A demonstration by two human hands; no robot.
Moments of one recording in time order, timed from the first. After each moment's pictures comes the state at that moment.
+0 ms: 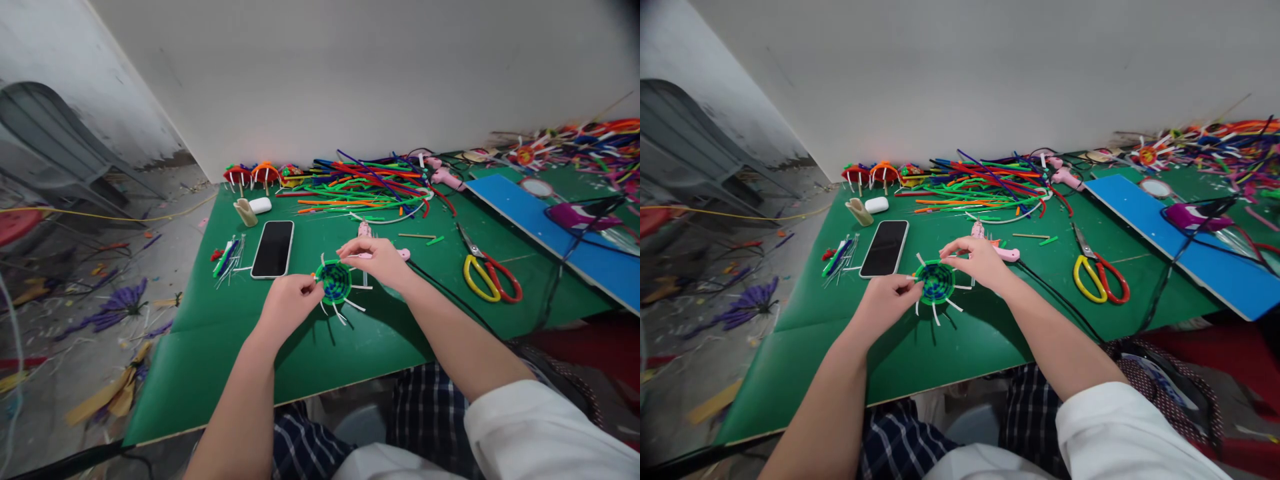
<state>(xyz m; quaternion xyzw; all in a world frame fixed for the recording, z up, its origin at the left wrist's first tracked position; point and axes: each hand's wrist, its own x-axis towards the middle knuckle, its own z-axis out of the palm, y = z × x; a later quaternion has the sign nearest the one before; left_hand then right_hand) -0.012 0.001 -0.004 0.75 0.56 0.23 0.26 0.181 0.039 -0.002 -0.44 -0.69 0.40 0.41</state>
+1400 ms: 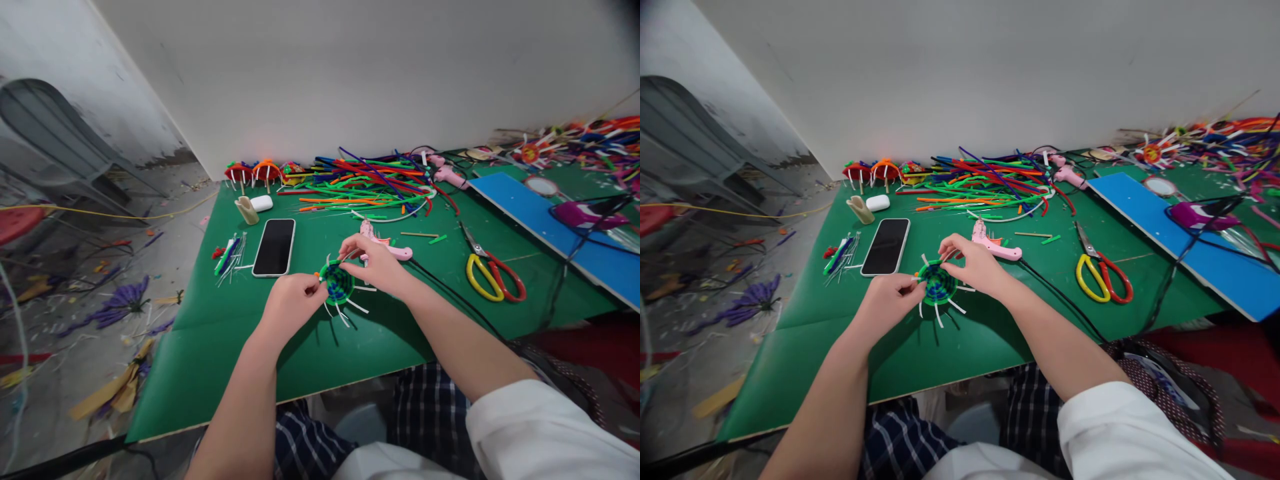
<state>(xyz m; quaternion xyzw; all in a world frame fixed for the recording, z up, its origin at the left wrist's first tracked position) -0.009 -0.001 -0.001 0.77 0.55 0.22 0.23 0.176 0.032 -0.001 -0.41 -0.76 0.33 0.38</state>
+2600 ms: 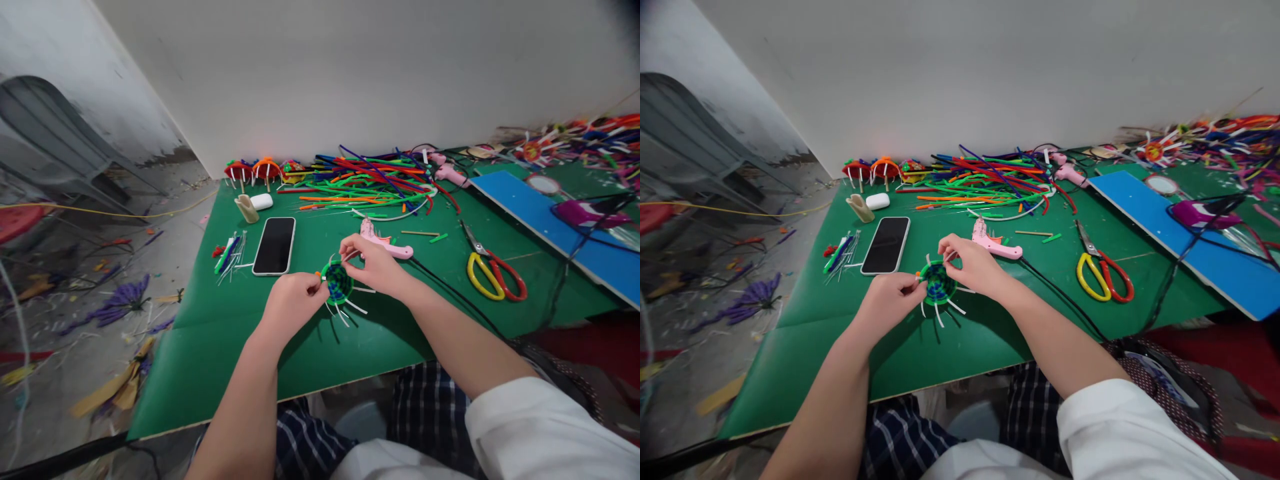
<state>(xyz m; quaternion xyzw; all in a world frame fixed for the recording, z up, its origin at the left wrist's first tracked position) -0.010 -0.001 -0.003 0.78 0.55 0.21 0.20 0.172 0.031 -0.004 -0.40 -0.80 0.27 0.36</state>
